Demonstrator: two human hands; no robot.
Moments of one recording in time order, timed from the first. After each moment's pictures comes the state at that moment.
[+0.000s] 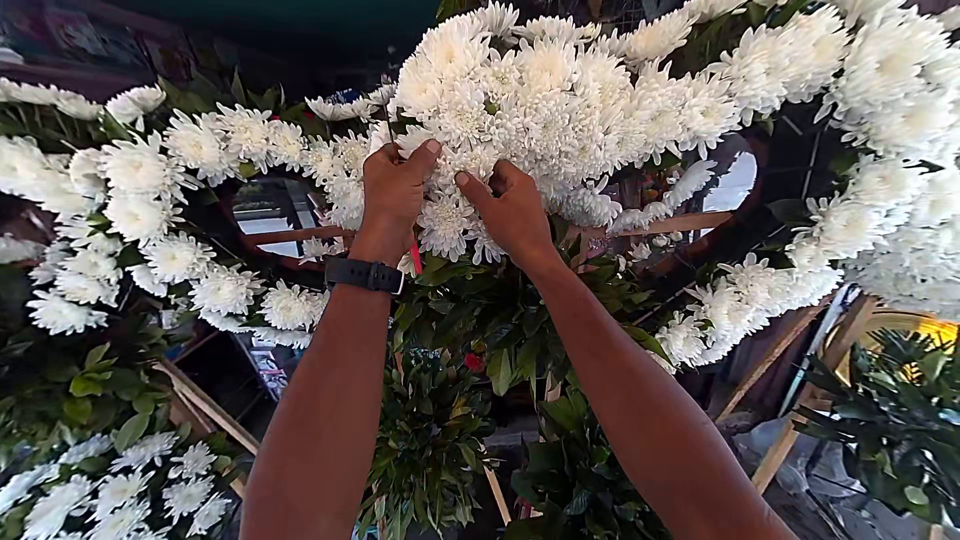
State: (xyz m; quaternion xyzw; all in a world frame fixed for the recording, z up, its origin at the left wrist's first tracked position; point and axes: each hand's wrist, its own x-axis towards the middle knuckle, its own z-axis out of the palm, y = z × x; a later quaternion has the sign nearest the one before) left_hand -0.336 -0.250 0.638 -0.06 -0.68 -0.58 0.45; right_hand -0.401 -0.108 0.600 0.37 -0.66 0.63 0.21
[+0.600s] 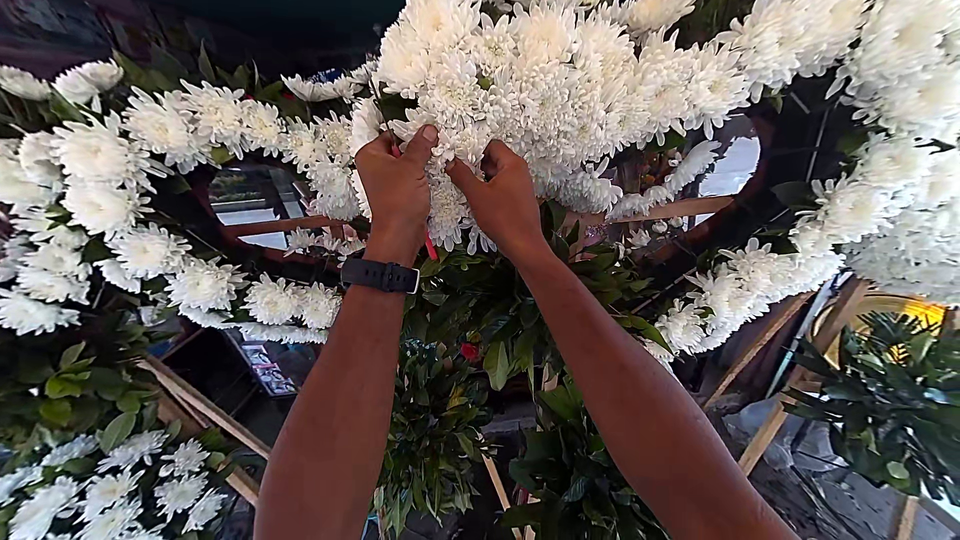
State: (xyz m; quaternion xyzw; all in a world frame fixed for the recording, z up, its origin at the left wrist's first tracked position) left_hand -0.355 -0.233 0.622 -0.13 -0.60 -0.57 0.55; right_hand -0.402 -0.118 0.598 0.34 -0.65 0.64 0.23
